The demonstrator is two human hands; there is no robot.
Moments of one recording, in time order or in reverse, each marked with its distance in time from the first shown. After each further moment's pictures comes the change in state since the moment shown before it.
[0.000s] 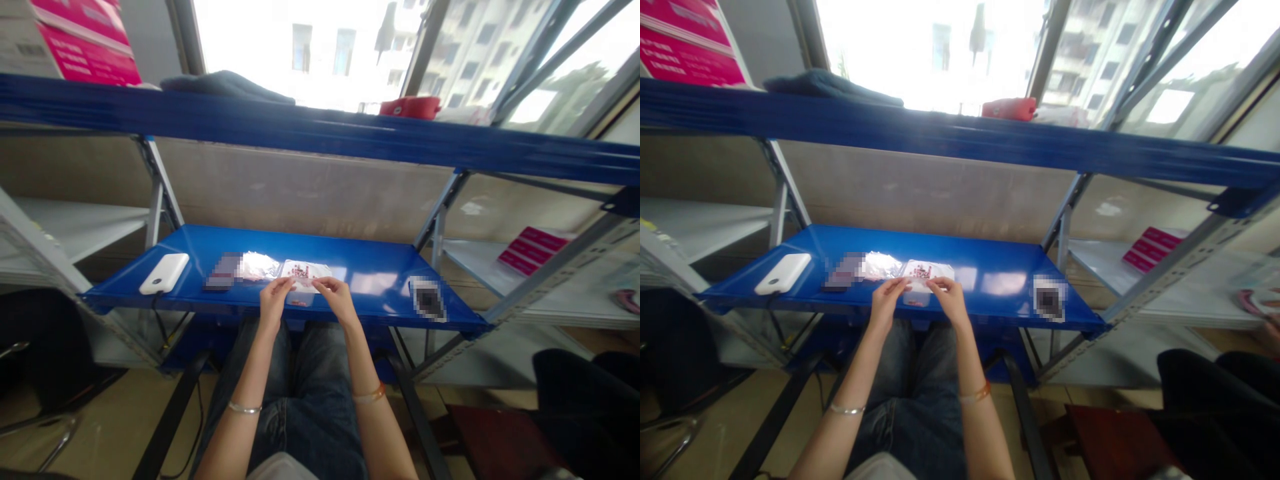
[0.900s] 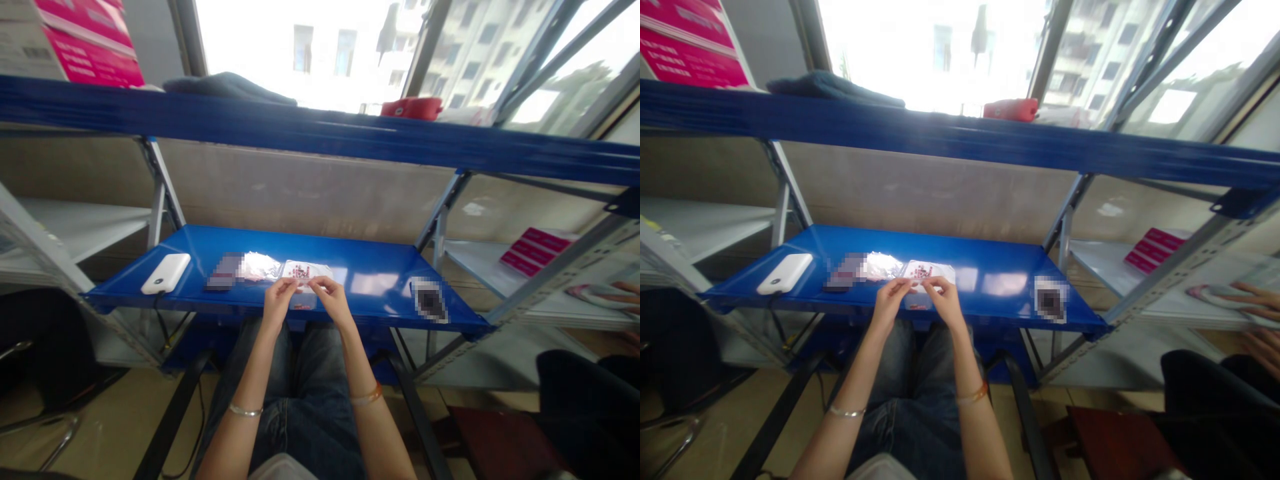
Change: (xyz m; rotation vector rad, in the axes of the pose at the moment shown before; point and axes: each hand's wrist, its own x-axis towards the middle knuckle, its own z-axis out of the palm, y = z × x) left_hand -0.005 0.007 0.002 0.061 -0.143 0.074; right_hand -0.003 -0.002 0.013 0.017 -0.049 -0.094
